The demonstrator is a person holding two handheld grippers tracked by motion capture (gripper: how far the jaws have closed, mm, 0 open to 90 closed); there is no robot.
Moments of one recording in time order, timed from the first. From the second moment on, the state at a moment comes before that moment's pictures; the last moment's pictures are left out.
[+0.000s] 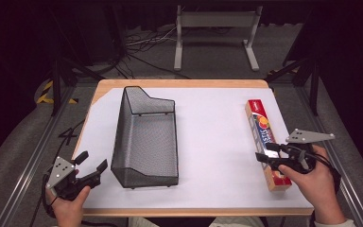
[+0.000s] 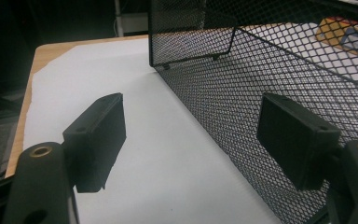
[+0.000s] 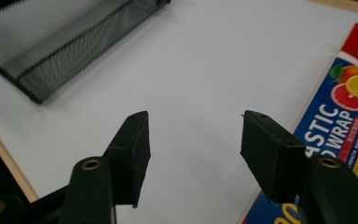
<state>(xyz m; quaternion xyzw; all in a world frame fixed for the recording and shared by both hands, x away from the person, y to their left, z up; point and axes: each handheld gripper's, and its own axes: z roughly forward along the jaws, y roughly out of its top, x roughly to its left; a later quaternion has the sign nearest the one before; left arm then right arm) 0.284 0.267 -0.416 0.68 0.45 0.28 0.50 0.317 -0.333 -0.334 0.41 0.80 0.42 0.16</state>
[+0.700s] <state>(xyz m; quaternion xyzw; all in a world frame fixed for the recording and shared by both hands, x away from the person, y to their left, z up) 0.283 0.267 -0.415 0.68 0.45 0.29 0.50 0.345 -0.349 -0.332 0.47 0.73 0.43 0.24</state>
